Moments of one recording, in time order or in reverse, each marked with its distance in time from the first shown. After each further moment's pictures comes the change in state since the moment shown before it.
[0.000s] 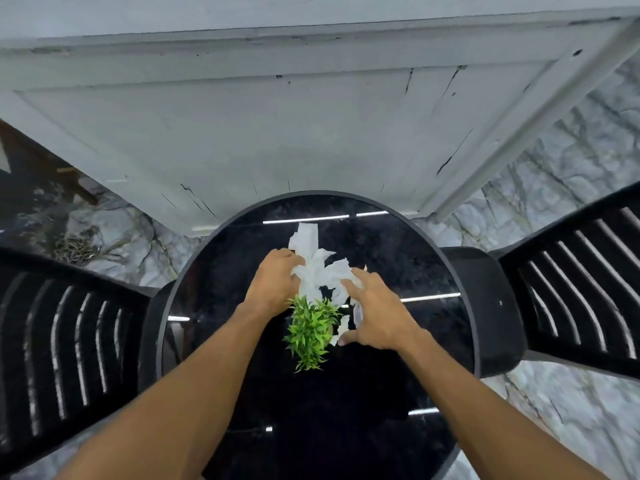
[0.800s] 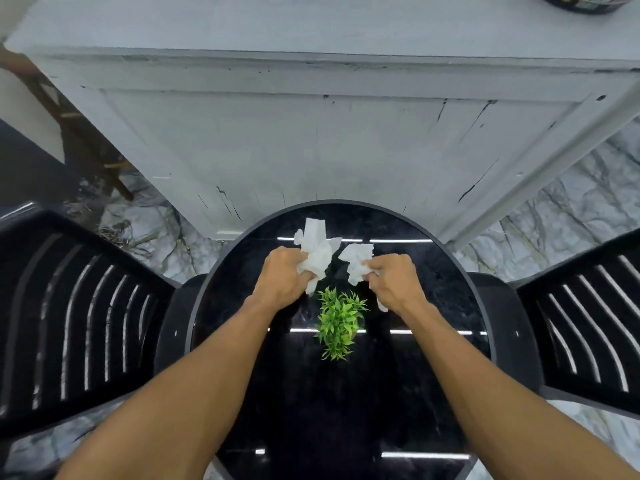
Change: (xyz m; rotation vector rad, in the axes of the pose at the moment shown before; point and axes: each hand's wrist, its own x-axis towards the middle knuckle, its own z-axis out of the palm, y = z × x) left_hand -0.025 -0.022 -0.030 -0.108 0.113 -0.058; right_hand 0.037 -0.026 -0.031 0.381 0.275 0.203
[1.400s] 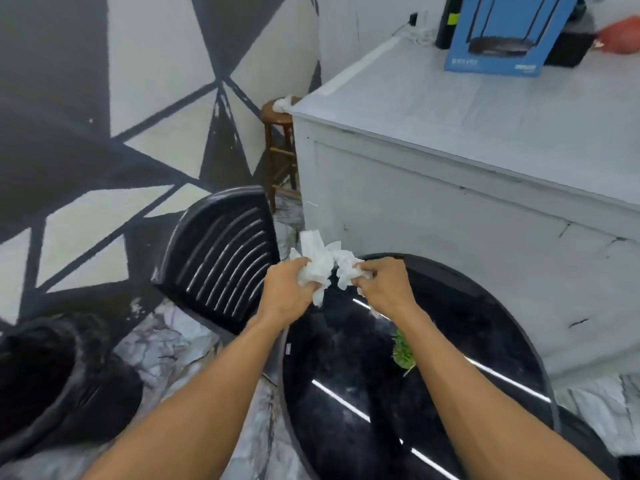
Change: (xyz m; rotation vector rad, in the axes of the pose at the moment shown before) left_hand -0.229 0.035 -0.133 -0.223 0.653 -0.410; right_hand -0.103 -0.187 0.028 0.101 -0.216 -0.538
